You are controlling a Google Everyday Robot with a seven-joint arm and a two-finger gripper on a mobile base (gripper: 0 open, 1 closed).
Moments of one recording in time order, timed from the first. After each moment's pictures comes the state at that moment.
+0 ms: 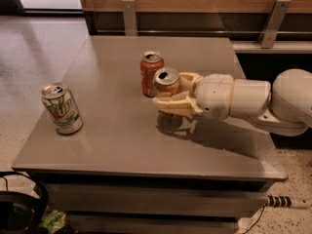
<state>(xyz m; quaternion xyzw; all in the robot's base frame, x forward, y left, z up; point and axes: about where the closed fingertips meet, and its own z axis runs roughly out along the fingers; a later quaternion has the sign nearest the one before) 0.519 -0.033 0.900 -0.48 0.60 0.30 0.57</state>
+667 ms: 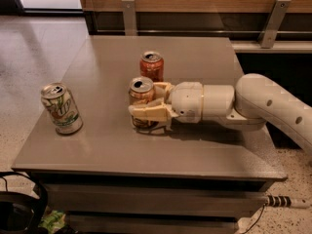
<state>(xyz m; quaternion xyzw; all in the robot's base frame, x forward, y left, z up) 0.517 0.027 0.865 -0.48 0.58 0.41 0.52</state>
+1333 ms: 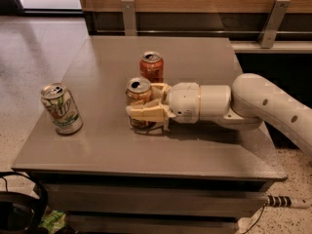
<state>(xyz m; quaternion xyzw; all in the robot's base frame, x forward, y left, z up) 0.516 0.035 0.866 -0.49 0.57 0.42 0.51</state>
